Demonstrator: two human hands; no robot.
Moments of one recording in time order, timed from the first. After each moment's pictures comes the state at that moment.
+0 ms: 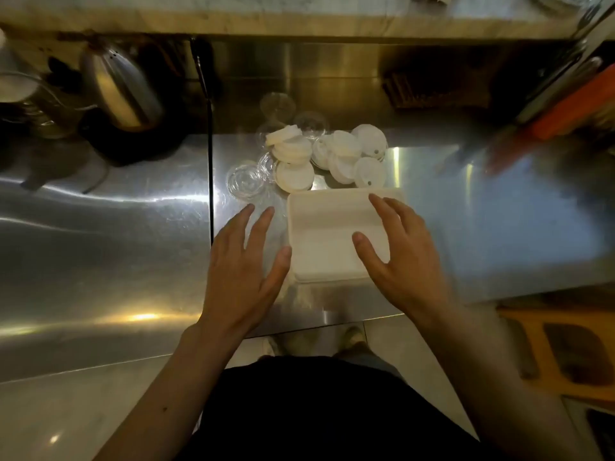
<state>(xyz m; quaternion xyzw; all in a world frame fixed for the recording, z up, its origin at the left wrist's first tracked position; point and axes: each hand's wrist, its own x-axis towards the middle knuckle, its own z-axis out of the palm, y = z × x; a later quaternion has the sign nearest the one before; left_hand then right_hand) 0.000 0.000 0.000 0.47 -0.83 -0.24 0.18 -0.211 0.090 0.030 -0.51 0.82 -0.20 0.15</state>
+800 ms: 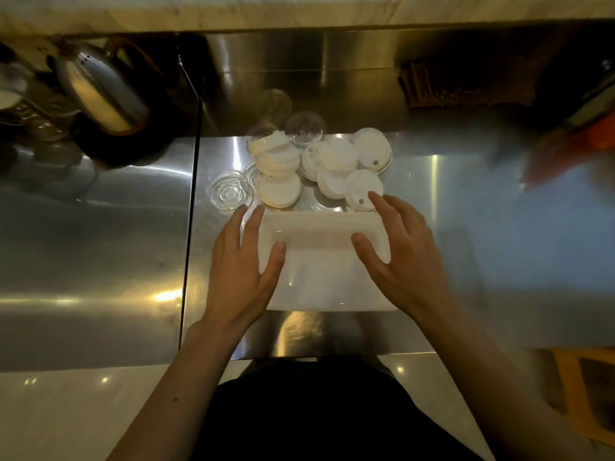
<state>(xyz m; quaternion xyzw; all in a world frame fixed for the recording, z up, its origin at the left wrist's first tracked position) -0.100 -0.027 -0.022 0.55 -0.79 -0.23 0.15 -0.328 0.046 -0.010 -0.57 0.78 -0.22 0.16</state>
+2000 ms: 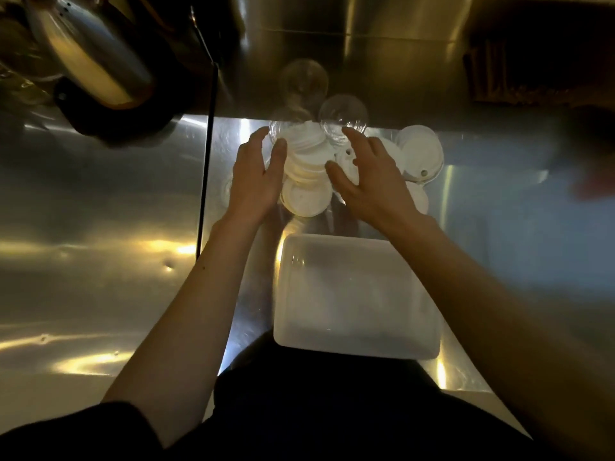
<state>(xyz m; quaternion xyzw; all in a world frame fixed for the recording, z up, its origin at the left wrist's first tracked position) -0.142 -0.212 -0.074 0.64 -0.61 -0.41 0.21 -0.315 -0.154 -0.051 -0.57 0.74 -0.19 0.30</state>
